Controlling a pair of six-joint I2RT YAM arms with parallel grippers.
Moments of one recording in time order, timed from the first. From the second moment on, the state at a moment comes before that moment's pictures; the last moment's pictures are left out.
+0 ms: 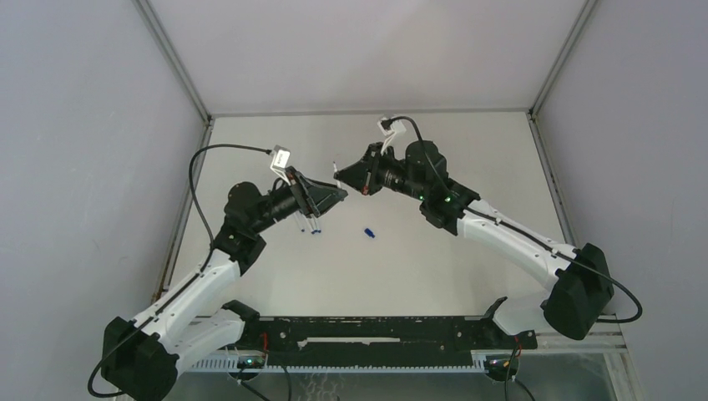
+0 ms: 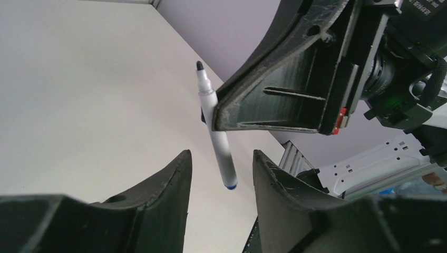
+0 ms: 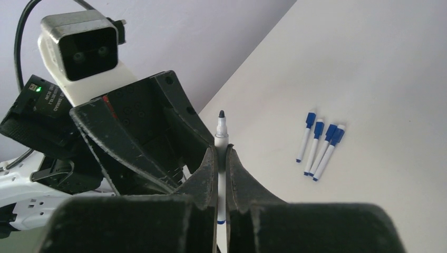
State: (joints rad) left arm -0.47 0.94 0.64 0.37 0.53 -0.68; right arm 0.76 1.37 1.13 0.12 -0.29 0.62
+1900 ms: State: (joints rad) left arm -0.44 0.72 0.73 -0.23 -0.10 -0.29; right arm 0.80 1.67 1.19 -0.50 -0.07 0.22
